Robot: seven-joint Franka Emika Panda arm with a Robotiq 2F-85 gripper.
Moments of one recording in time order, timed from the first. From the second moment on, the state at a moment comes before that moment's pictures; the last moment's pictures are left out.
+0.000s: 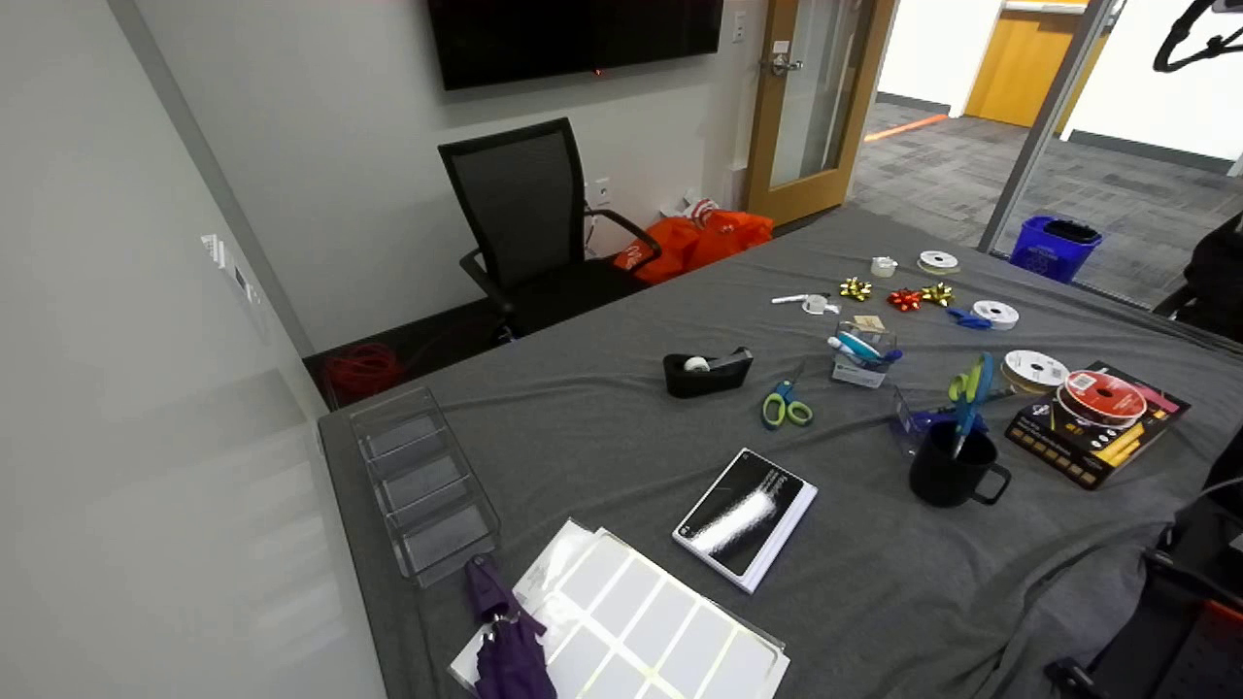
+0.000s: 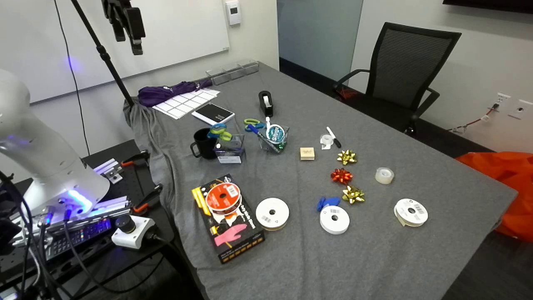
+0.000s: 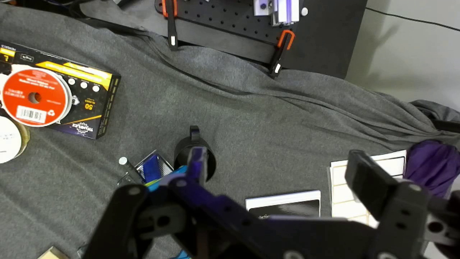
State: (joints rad) arm 0.05 -0.63 -0.15 -2.33 0.03 1.51 -0.30
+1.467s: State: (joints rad) arm -0.04 -0.51 -0.20 -2.29 0.14 1.73 -0.12
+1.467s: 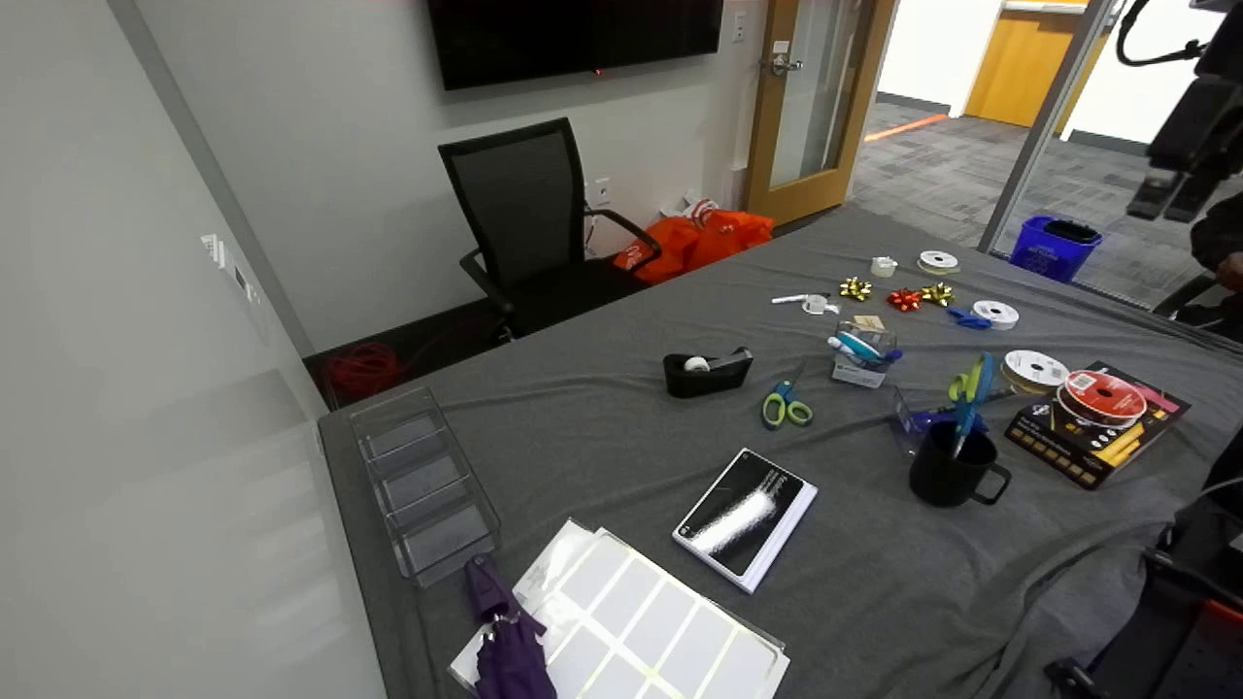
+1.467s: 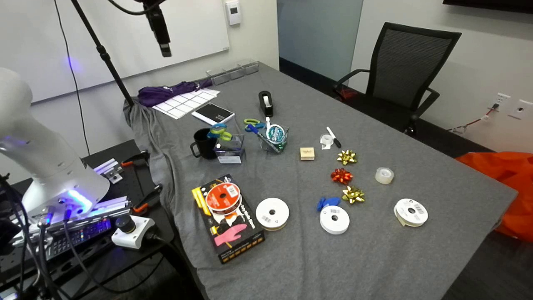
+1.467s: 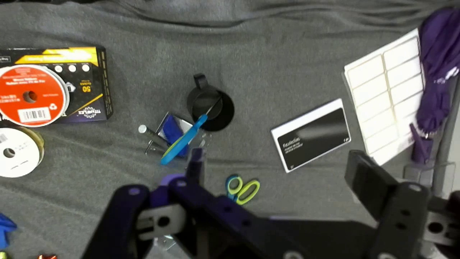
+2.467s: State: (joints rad) arm -0.19 -0.13 -0.23 -2.16 0.08 2.19 0.15
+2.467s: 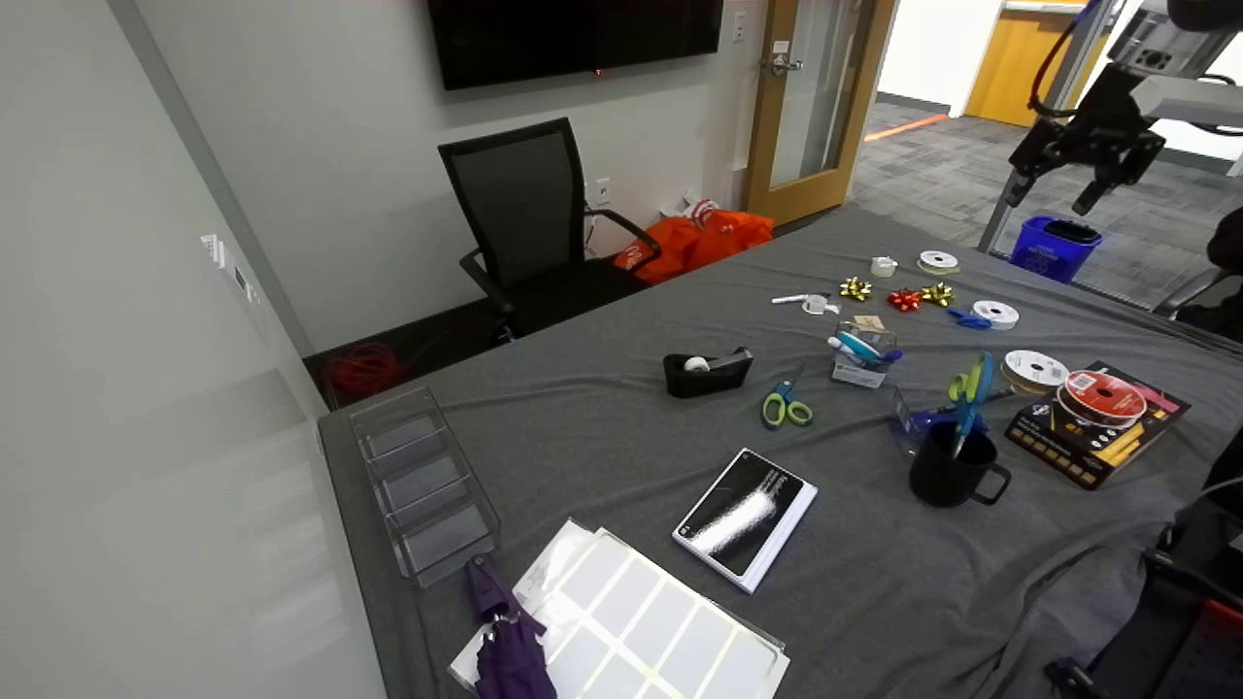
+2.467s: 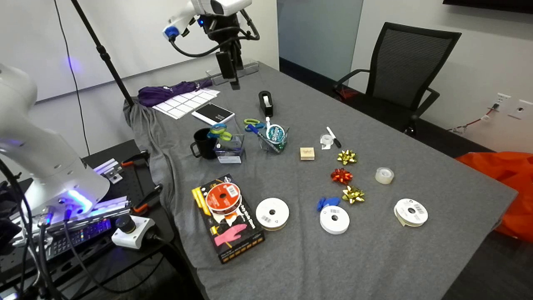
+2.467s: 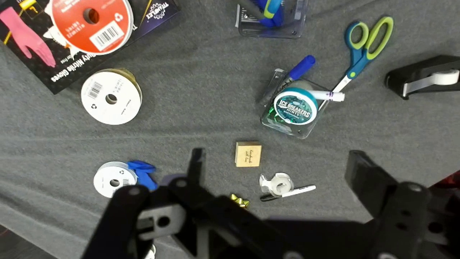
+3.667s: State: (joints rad) arm -0.18 0.34 -0.21 -1.78 0.00 2.21 0.62
